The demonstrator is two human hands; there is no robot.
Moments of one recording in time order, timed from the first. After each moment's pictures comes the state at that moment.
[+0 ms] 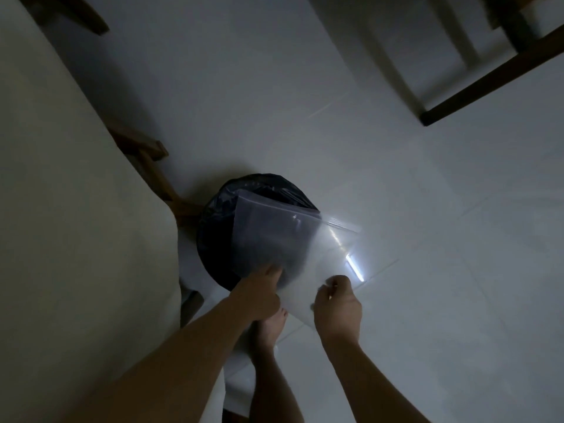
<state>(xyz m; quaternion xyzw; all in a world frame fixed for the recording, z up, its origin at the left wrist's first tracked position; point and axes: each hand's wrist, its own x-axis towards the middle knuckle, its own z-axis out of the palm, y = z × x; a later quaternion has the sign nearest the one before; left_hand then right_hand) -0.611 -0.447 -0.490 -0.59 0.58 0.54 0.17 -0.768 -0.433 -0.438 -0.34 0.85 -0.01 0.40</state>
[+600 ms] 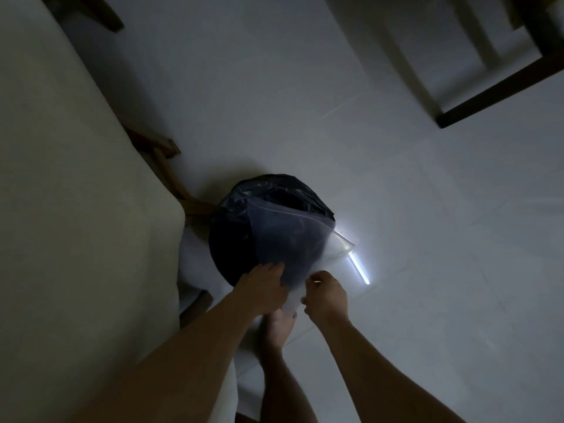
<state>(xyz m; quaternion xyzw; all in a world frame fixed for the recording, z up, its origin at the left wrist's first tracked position) -0.596 -0.457 -0.501 -0.60 0.58 0.52 0.18 -0.738 -0.458 -0.466 -0.30 0.80 0.06 0.51</state>
